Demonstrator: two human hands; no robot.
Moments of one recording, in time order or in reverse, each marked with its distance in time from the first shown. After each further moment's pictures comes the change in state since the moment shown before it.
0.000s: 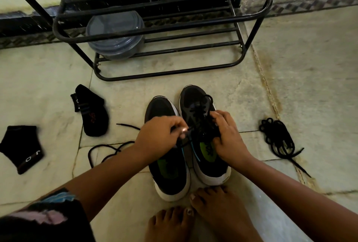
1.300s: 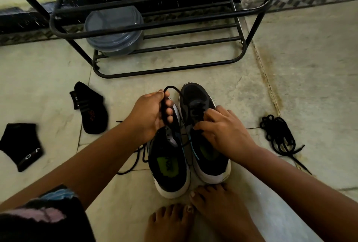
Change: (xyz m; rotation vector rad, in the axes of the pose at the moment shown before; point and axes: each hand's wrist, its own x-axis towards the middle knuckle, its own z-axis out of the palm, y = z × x) left_hand 0.018 0.023 -0.031 -1.185 0.155 -0.530; right_hand 0.009 -0.021 -0.022 -0.462 0.033 -0.533
